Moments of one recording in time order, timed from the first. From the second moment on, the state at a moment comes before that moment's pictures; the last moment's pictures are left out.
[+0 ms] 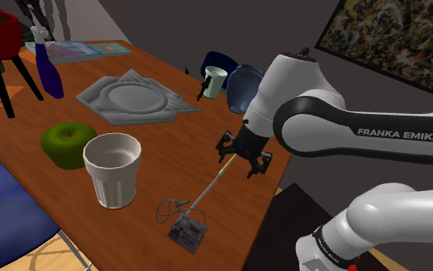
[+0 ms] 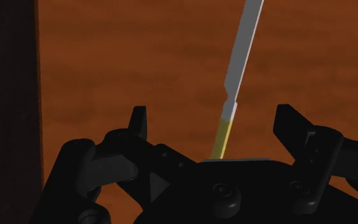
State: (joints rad) arm -0.18 -0.63 0.76 -2.55 0.49 2.06 1.29
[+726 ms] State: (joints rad) arm -0.35 -0.39 1.02 -2.51 0.46 2.29 1.55
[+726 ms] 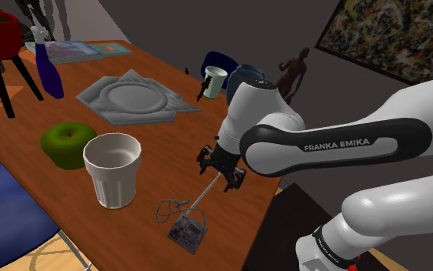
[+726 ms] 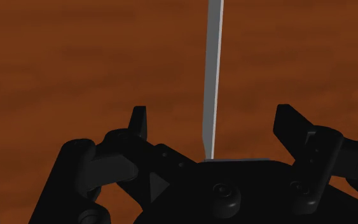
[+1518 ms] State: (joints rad) arm -0.36 -0.37 1.04 -2.52 0.45 2.31 1.55
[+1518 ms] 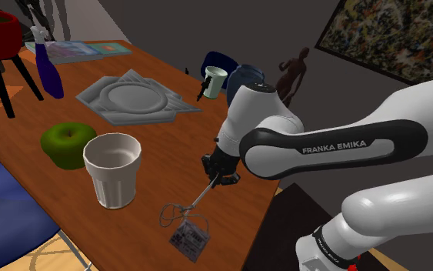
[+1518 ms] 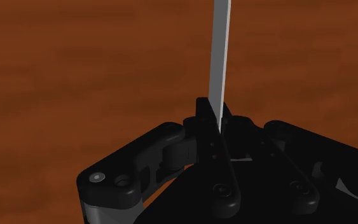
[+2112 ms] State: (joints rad) arm -0.32 -0.45 0.96 -2.47 0.47 2.18 1.53
